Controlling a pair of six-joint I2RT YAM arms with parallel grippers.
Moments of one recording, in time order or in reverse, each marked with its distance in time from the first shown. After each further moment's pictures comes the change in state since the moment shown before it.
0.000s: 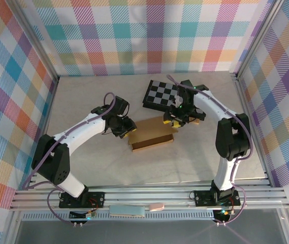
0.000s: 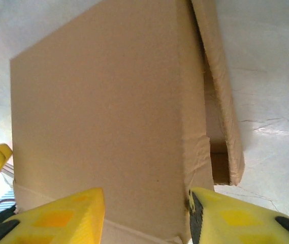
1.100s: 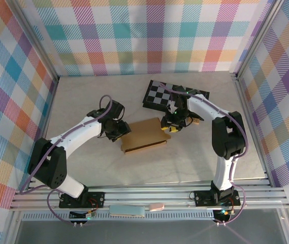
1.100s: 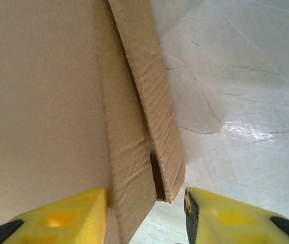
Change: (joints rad) left arm 0.038 -0.059 -0.083 -0.031 -0.087 0.103; right arm 0.065 0.036 -0.056 0.051 0.075 -0.045
